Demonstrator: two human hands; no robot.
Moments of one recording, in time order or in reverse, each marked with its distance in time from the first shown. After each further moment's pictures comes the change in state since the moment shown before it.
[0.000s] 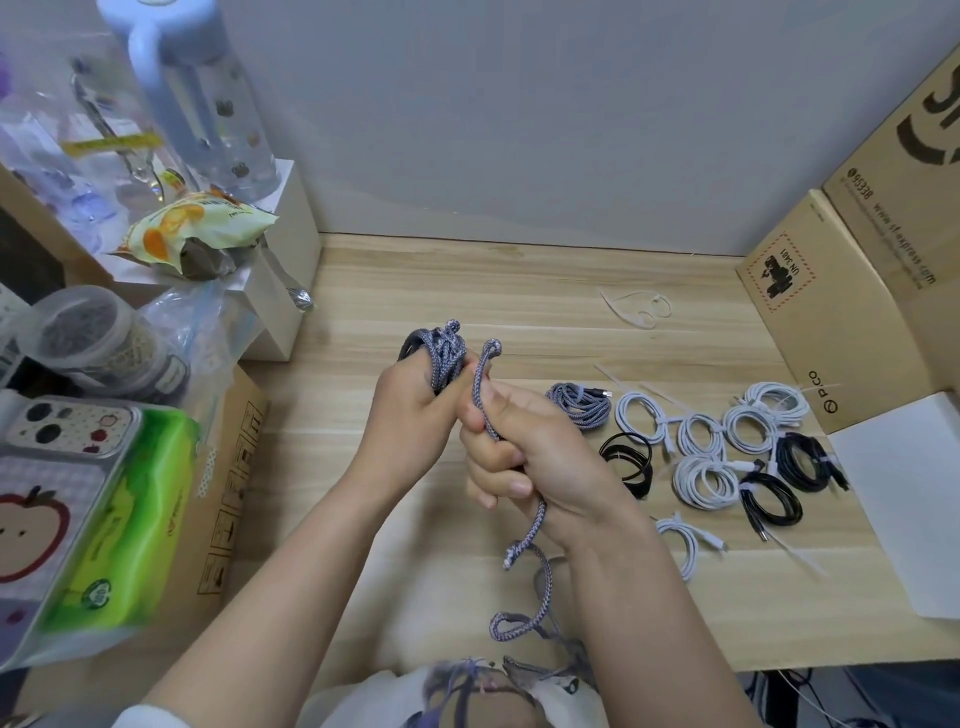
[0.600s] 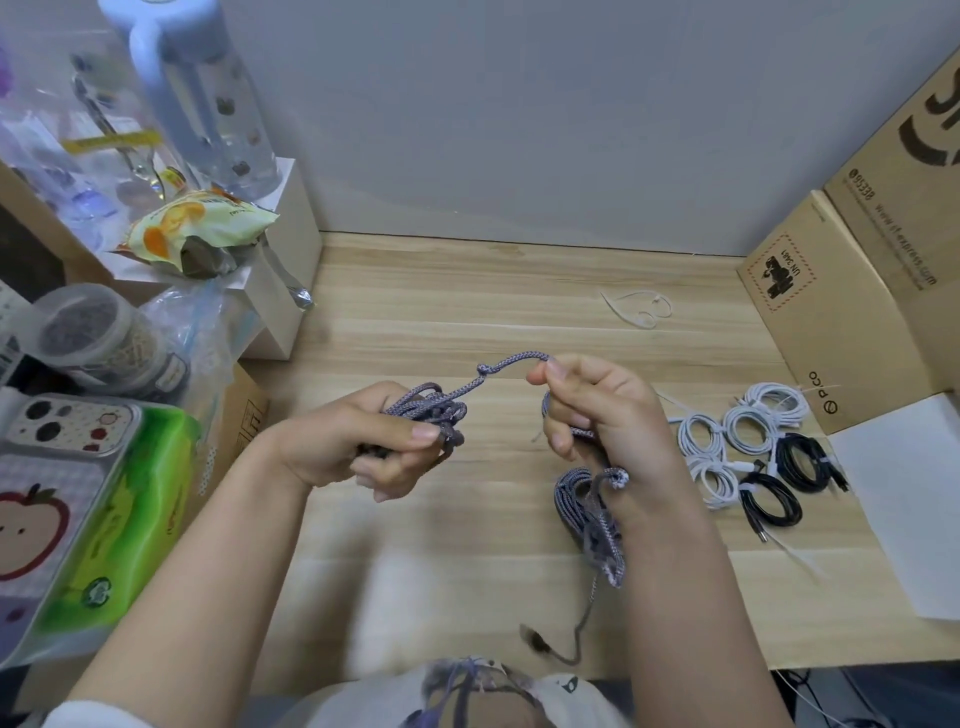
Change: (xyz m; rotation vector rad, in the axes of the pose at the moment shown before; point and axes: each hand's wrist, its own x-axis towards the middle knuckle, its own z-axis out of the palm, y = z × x) left_hand 0.009 -0.007 -0.058 -0.532 -0.966 -0.327; right_hand -0.013 -0.020 -0.031 -0.159 0.378 -0.178
